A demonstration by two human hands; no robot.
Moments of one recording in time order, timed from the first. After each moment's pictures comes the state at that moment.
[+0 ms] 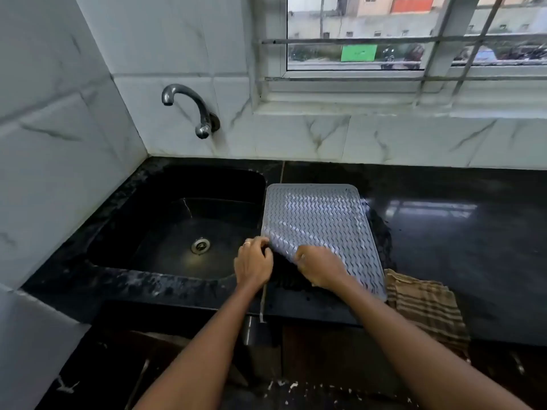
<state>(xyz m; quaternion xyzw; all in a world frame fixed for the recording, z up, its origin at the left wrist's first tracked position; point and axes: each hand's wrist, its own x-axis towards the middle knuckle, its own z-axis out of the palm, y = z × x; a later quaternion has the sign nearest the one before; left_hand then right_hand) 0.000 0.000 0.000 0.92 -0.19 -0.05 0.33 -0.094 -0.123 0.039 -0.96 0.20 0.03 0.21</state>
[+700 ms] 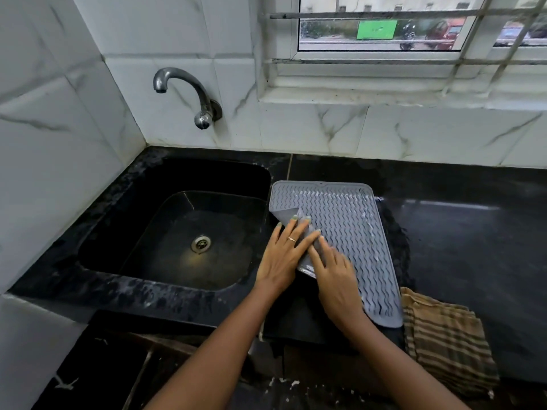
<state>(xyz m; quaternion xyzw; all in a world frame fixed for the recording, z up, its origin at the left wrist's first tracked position) 0.024 -0.048 -0.008 0.86 -0.49 0.08 0.06 -0.092 -0.137 -0.007 -0.97 0.18 -0.16 -0.03</state>
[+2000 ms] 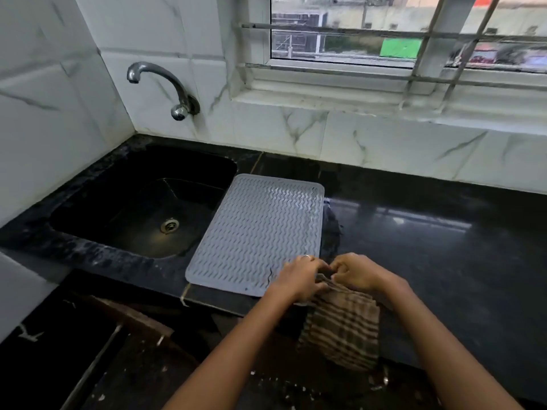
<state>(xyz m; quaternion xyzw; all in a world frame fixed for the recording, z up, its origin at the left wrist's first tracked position) -0.137 -0.184 0.024 0.88 -0.40 -0.21 0.16 -0.195 -0.336 0.039 -0.95 0.14 0.18 0.24</state>
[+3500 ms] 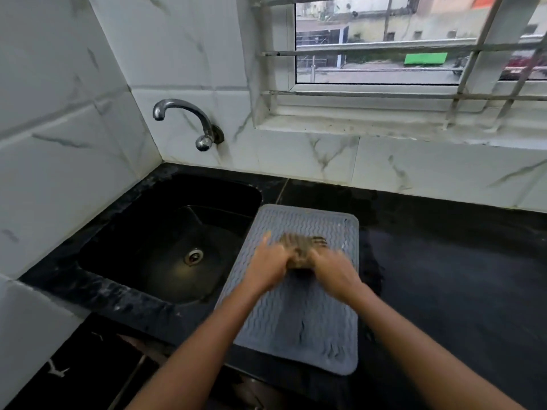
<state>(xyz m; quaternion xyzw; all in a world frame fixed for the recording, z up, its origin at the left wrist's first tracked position) 0.017 -0.139 0.040 0.92 -0.40 -0.04 0.01 -0.060 -0.290 0.021 -0.99 -0.02 -0.05 0.10</state>
